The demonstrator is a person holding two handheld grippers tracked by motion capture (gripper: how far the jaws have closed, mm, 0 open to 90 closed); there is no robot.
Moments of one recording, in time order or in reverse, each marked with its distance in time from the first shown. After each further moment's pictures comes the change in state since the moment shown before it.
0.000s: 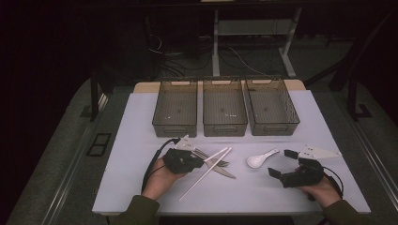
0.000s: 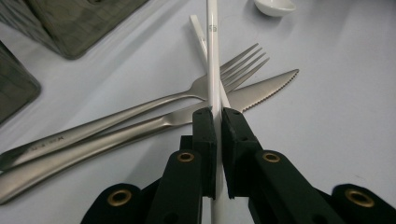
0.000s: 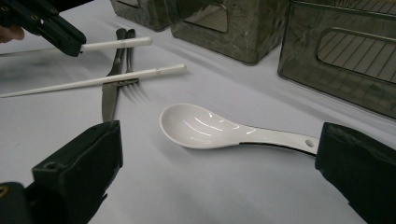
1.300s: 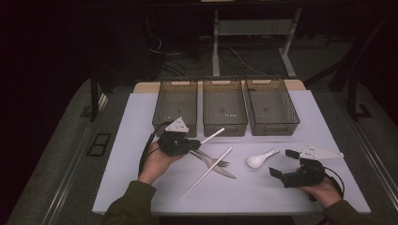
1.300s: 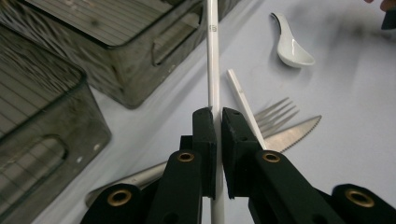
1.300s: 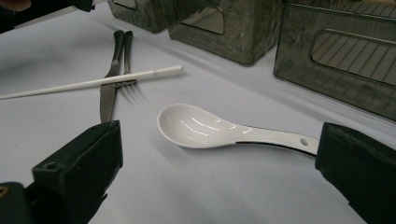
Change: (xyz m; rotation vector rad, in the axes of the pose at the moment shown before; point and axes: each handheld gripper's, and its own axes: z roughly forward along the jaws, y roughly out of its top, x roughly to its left) left arm 0.036 0.028 -0.019 -0.091 0.023 -0.003; right arm 0.000 -0.001 -0.002 -0.011 -0.011 0.007
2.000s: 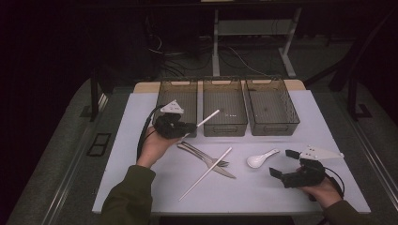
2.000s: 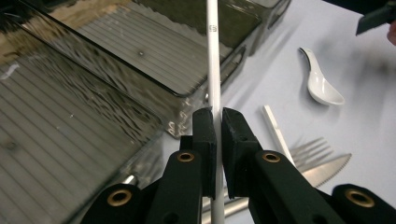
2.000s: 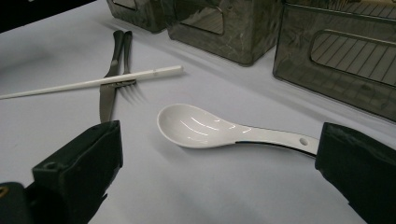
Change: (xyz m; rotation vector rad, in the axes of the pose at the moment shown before) left arm 0.036 0.029 -0.011 -0.033 0.046 -0.040; right arm 0.000 0.000 -0.001 0.000 -0.003 -0.001
